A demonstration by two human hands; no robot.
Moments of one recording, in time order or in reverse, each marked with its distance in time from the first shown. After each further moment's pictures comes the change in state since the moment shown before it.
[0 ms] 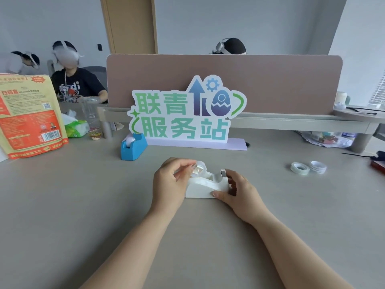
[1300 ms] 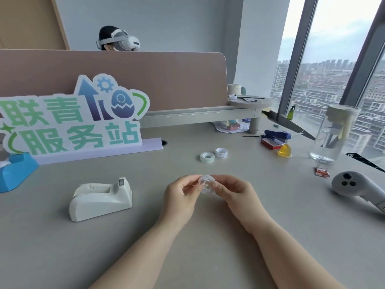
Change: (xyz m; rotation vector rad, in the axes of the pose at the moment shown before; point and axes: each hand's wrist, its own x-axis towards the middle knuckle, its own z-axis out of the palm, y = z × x) left_hand -0.064 0.049 0.194 -0.272 -0.495 -0.262; right_hand -0.081 0.074 -0.142 0.553 0.280 0.096
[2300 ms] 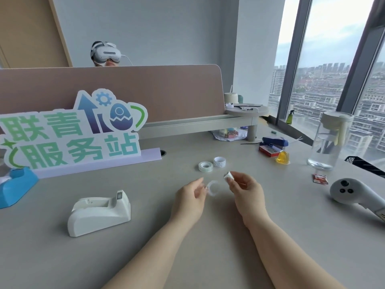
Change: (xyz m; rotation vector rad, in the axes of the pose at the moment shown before) left_hand 0.029 -0.004 0.021 0.410 -0.072 -0.046; right_hand 0.031 0.010 -0.019 -0.088 0.469 0.042
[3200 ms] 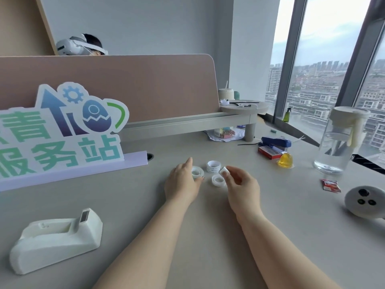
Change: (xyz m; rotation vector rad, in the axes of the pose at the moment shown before) left_hand 0.110 -0.011 0.034 0.464 0.065 0.059; right_hand 0.055 0.015 0.012 -0.110 0.058 -0.037
